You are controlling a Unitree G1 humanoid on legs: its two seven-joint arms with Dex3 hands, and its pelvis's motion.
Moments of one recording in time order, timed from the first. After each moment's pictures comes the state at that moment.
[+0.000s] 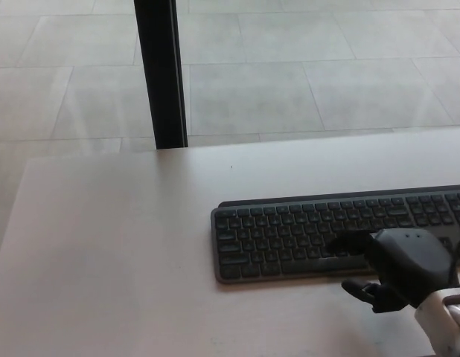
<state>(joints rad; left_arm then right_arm) -0.23 0.61 0.67 1.26 -0.30 -0.07 0.11 -0.43 -0.61 0.62 0.34 -0.55 -0.01 -0.28</state>
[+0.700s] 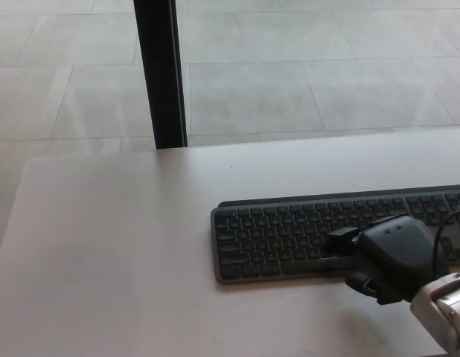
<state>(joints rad) -0.26 0.64 0.65 1.26 -0.30 -0.07 0.13 -0.52 -0.61 0.68 0.46 -0.81 -0.09 -0.32</state>
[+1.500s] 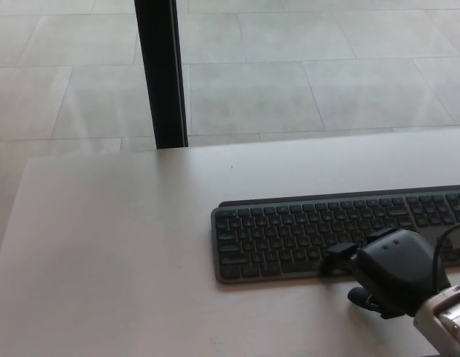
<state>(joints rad) -0.27 0.64 0.64 1.26 -0.30 -0.07 0.14 -0.48 -0.60 0.63 0.49 -0.90 -0.15 -0.33</state>
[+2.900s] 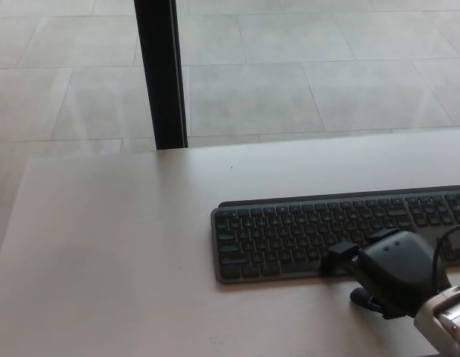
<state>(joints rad) -0.28 0.64 0.63 1.26 -0.30 -0.07 0.14 -0.48 -0.58 0.62 0.52 -0.94 -0.15 -0.31</state>
